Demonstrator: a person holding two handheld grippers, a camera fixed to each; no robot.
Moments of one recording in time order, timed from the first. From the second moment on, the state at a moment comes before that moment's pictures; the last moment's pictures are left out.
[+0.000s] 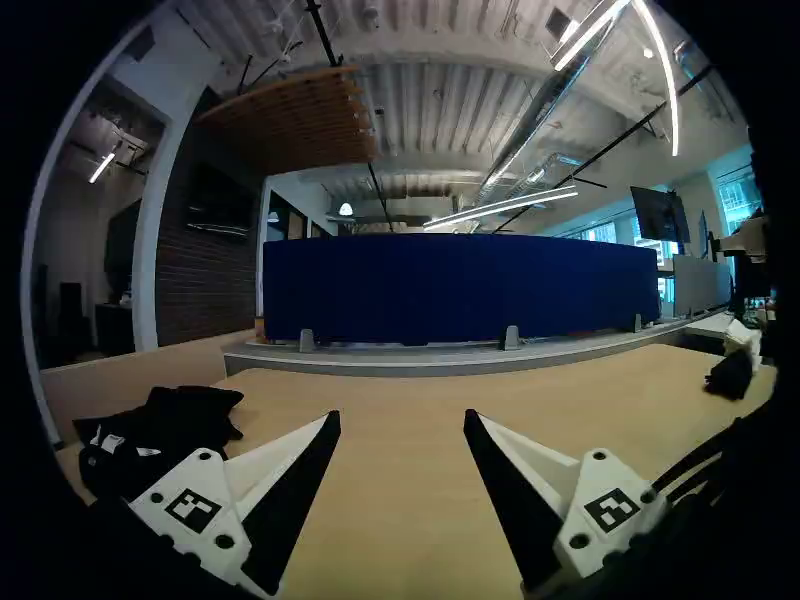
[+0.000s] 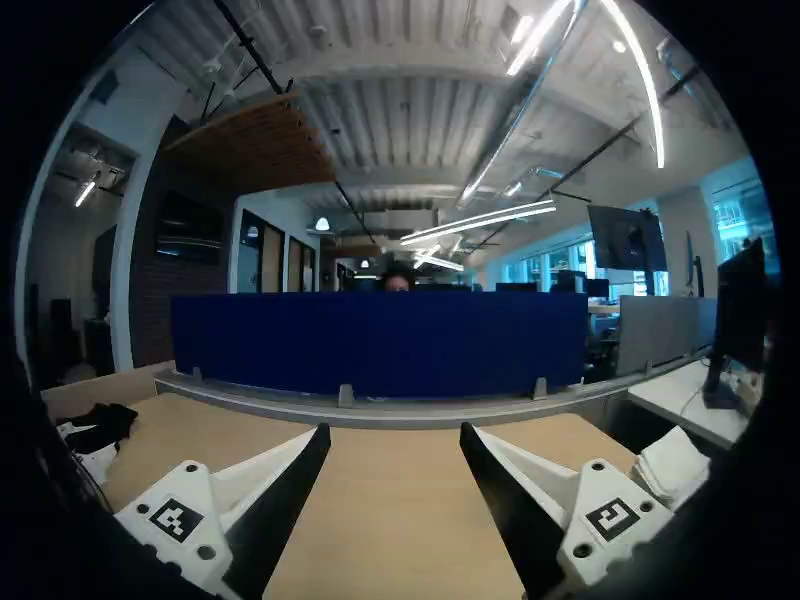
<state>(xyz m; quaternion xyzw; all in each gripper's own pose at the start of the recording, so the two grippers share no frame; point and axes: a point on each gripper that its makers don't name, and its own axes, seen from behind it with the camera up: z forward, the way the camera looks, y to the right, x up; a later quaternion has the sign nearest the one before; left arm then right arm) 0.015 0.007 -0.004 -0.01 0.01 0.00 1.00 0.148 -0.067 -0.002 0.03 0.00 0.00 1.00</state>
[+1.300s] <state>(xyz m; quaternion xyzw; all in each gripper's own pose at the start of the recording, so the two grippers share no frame) 0.002 0.009 -0.002 -0.02 0.00 0.00 1.00 0.131 -0.052 0.000 0.02 0.01 -0.02 1.00</state>
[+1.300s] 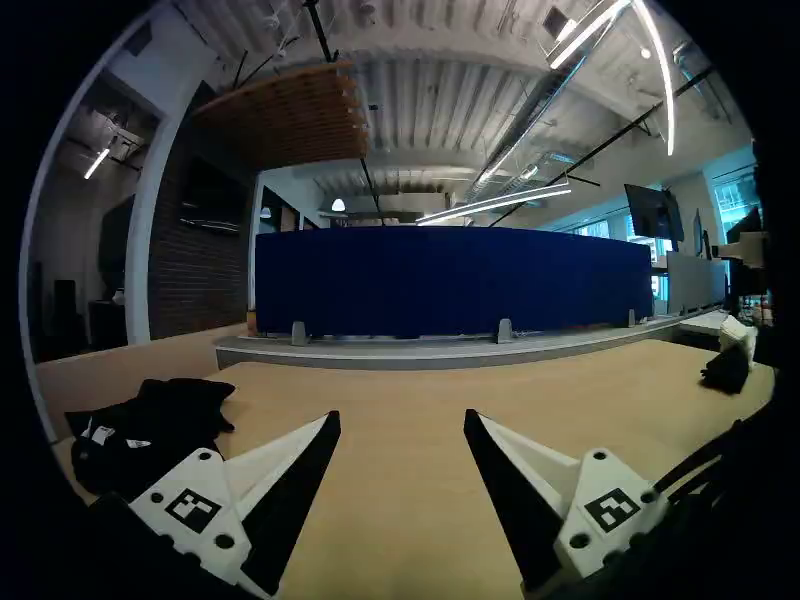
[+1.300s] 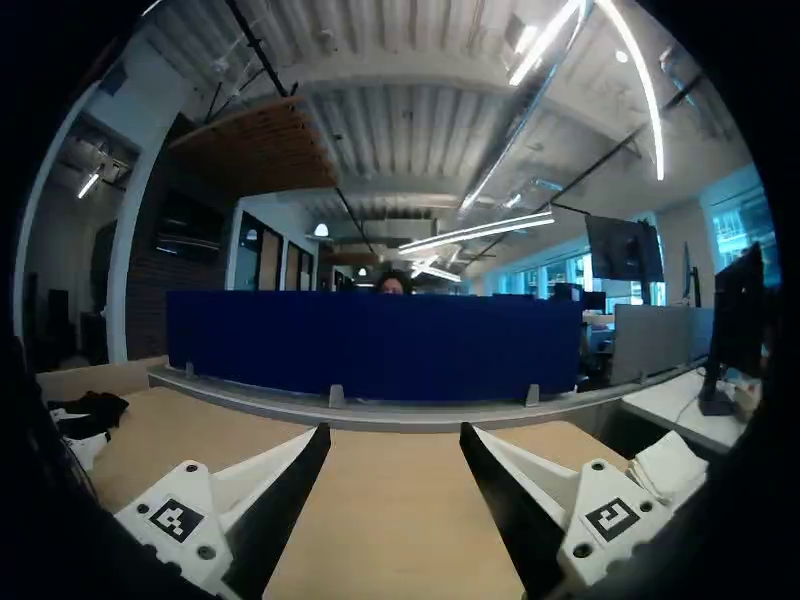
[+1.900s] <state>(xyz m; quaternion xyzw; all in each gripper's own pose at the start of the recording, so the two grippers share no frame) 0.002 0.010 -0.002 -0.02 0.00 0.00 1.00 0.058 -0.043 0.007 0.01 0.00 -0.01 1.00</state>
